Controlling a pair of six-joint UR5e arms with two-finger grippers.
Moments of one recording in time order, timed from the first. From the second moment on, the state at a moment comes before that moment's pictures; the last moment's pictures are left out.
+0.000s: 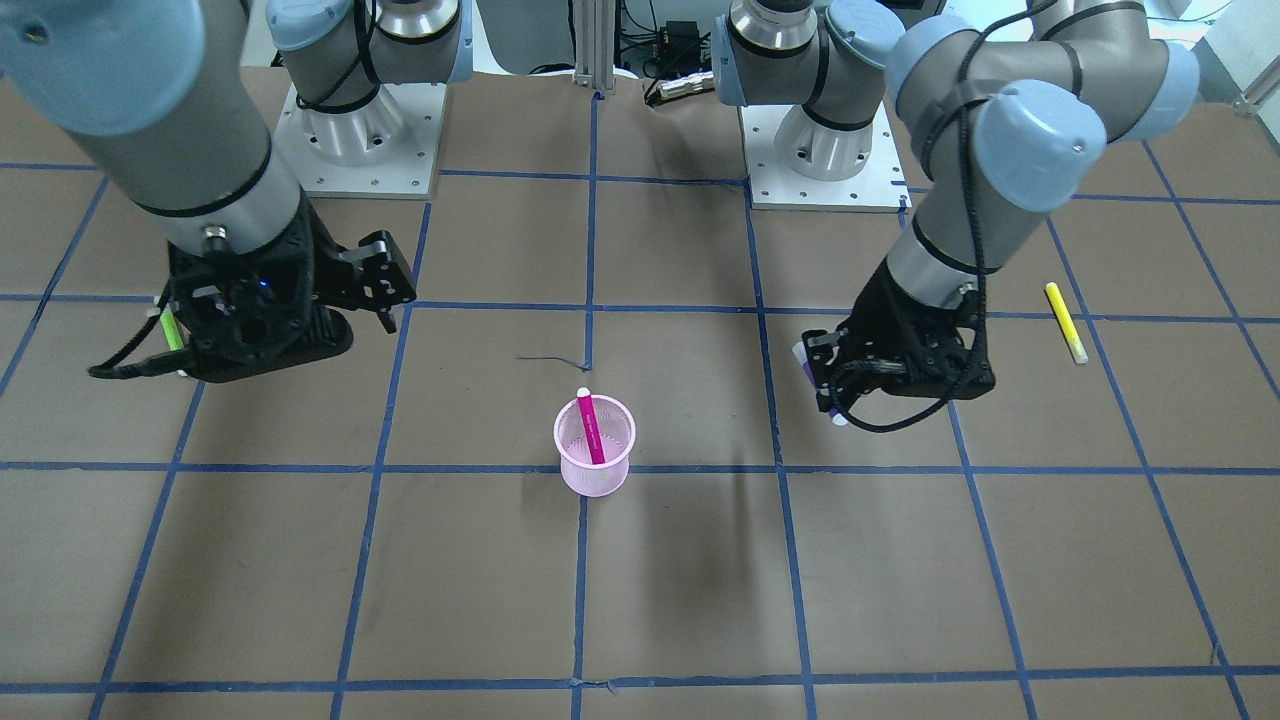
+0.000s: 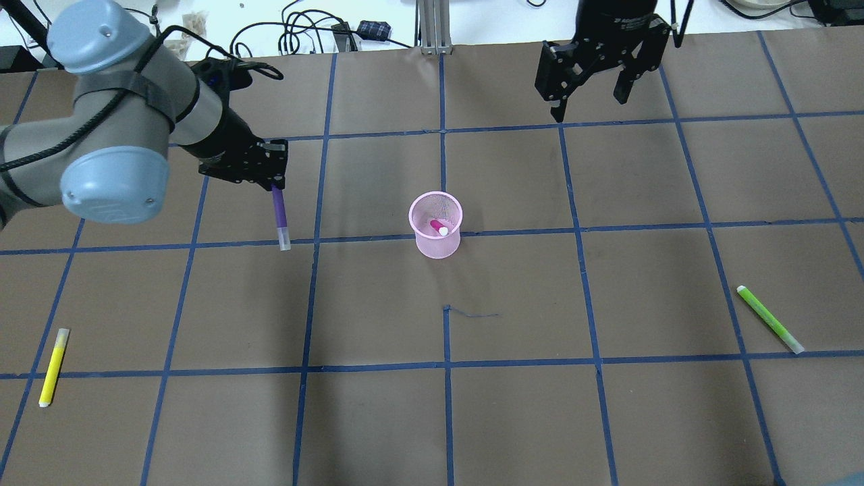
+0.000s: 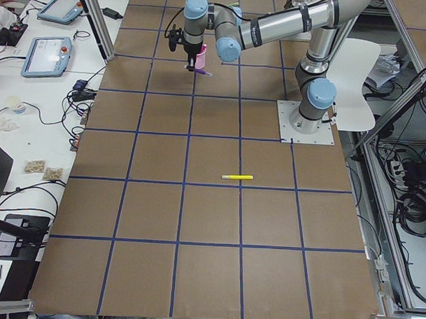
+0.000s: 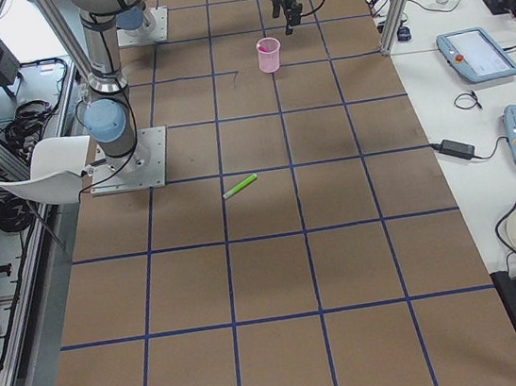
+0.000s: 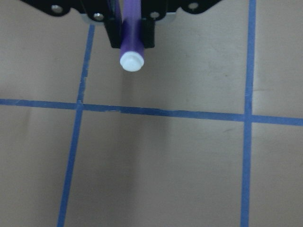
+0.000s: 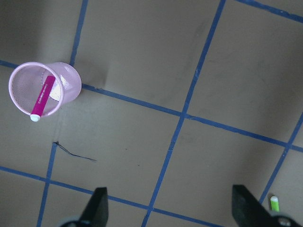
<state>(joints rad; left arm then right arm) -1.55 -1.69 -1.81 -1.04 1.43 -0.01 1.63 -1.33 1.29 -1.46 -1.57 -0.23</state>
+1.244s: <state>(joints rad) -1.89 -1.80 -1.83 -0.58 1.59 -0.56 1.60 -1.57 1.64 -1.77 -1.56 -0.18</state>
